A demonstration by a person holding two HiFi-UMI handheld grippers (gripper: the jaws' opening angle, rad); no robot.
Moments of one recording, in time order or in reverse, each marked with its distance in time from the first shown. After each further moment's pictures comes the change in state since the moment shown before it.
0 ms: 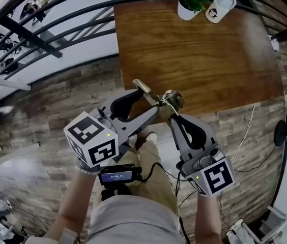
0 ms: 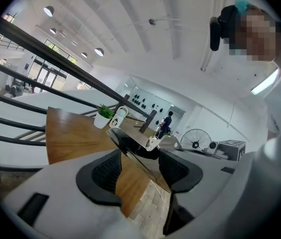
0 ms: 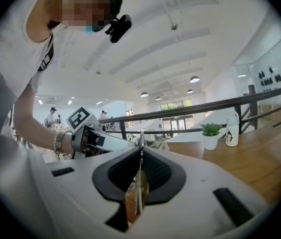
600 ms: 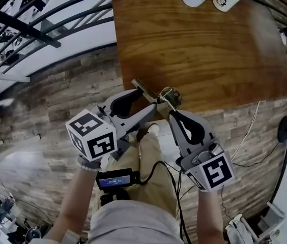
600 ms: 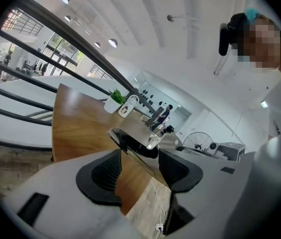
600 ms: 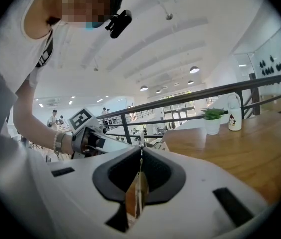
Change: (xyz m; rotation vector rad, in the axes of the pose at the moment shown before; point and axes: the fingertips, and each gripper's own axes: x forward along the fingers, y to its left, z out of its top) left arm 0.022 0.046 -0.062 -0.157 0.055 0.033; right arm 0.021 -0.020 -0.060 0.056 0.077 0.039
